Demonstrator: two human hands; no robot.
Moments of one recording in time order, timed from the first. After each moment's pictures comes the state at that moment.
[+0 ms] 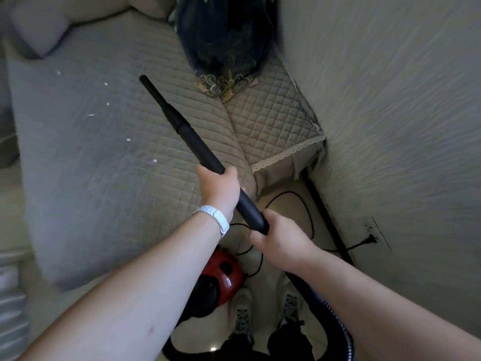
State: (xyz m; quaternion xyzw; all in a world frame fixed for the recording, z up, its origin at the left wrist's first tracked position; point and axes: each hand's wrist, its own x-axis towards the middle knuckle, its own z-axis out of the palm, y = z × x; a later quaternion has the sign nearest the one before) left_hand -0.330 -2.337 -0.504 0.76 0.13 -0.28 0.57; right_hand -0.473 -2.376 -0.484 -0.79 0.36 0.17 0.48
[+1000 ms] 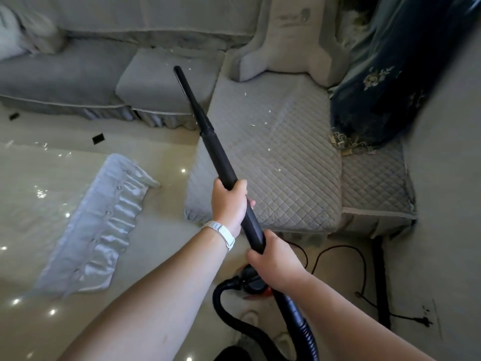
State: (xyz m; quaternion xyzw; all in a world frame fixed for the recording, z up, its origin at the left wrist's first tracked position) left_hand -0.358 -2.047 -0.295 0.70 0.24 -0.08 0.67; right_hand -0.467 -2.133 -0.311 -0.84 0.16 0.23 0.47
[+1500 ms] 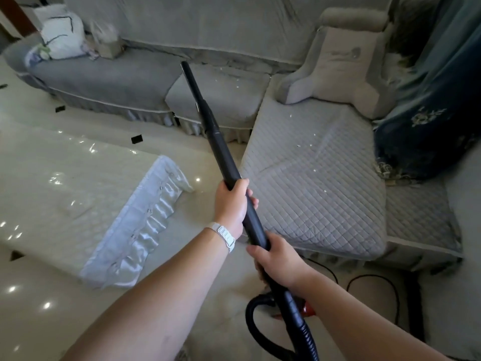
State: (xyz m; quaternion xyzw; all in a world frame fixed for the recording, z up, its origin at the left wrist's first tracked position) left_hand -0.335 -1.836 -0.244 0.58 0.25 -0.06 0.77; right_hand -0.430 -1.938 -0.271 -0.76 0.11 0.25 0.59
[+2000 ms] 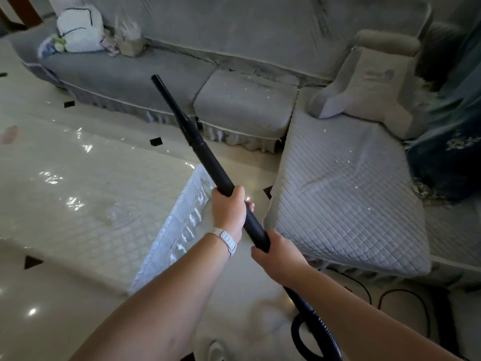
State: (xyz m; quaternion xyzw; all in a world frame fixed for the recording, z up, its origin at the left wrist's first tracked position) left_hand -0.267 -1.558 -0.231 0.58 0.28 -0.04 0.76; right_hand -0.347 -1.667 -0.245 -0.91 0.09 0.23 0.35
